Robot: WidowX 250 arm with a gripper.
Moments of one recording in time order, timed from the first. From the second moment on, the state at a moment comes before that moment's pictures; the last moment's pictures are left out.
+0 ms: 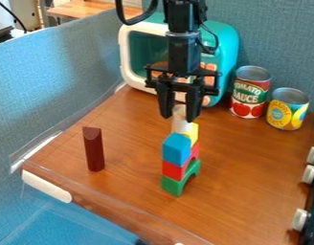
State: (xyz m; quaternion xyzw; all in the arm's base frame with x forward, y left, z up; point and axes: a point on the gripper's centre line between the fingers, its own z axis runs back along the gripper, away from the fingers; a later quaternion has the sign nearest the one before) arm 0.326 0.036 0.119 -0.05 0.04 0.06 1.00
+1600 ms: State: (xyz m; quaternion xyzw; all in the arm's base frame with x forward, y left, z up) arm 0.366 0.103 0.030 0.00 0.13 0.11 0.99
